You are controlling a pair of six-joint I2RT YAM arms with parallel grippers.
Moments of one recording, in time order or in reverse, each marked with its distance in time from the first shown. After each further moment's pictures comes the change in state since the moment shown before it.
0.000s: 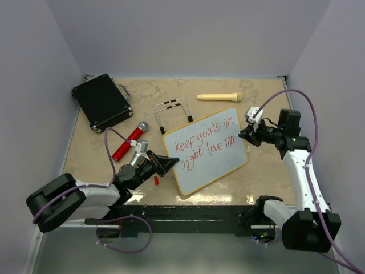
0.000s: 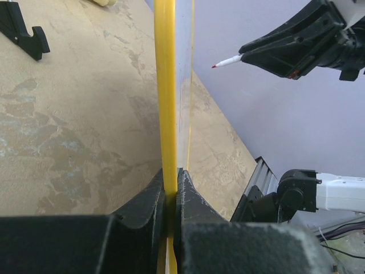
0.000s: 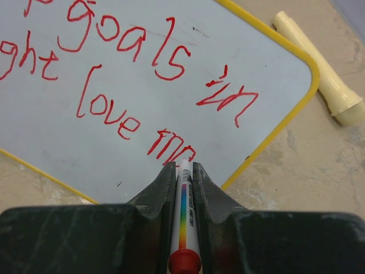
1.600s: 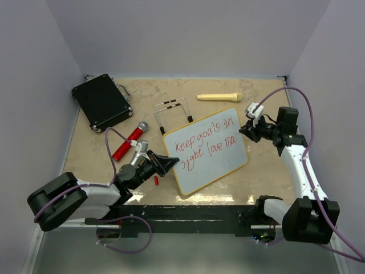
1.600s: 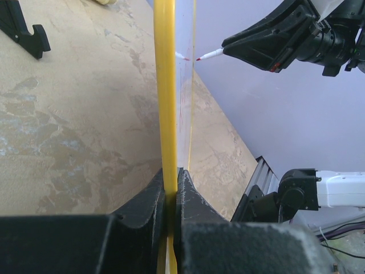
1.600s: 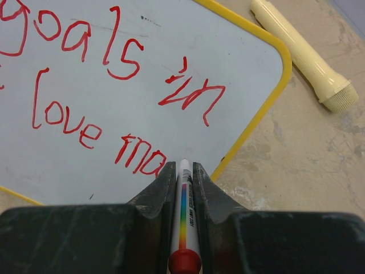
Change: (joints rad) left arm 0.000 0.017 0.000 0.011 0.002 -0.001; right arm -0.009 0.104 -0.036 0.164 0.050 0.066
